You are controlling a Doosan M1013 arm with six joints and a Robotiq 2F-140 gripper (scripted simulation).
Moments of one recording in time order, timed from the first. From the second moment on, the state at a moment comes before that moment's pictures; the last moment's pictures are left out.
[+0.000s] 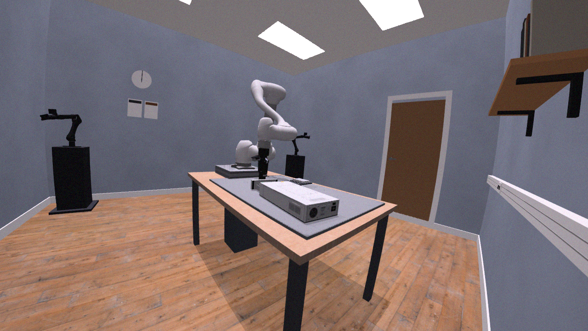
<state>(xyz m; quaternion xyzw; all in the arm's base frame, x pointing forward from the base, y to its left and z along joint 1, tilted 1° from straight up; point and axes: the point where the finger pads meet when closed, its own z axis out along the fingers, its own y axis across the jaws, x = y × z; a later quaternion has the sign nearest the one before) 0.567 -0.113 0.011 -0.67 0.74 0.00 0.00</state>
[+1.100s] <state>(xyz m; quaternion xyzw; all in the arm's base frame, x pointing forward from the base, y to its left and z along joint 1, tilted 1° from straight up) 0.530 -0.110 0.011 -0.67 0.74 0.00 0.00</state>
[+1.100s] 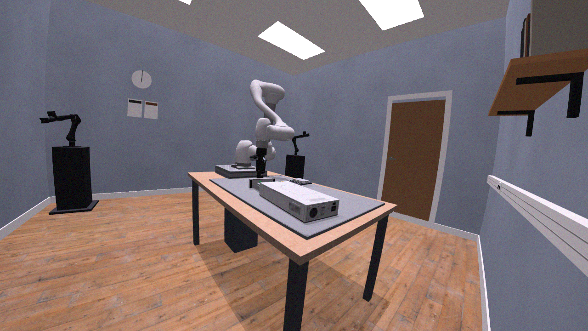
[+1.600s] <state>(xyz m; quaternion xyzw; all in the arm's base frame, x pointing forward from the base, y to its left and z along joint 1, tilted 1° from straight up) 0.512 -0.108 0.010 -0.67 0.74 0.00 0.00</state>
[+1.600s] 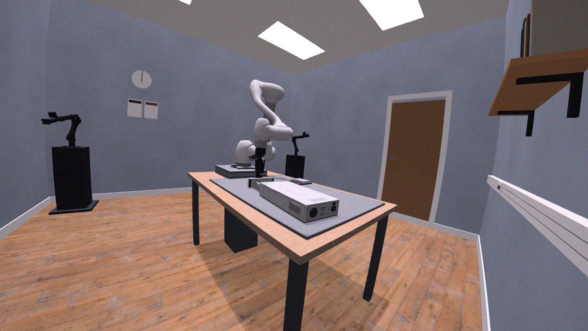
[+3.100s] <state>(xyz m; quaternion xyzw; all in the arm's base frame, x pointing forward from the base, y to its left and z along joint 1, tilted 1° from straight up) 0.461 -0.104 0.010 -0.67 0.74 0.00 0.00</state>
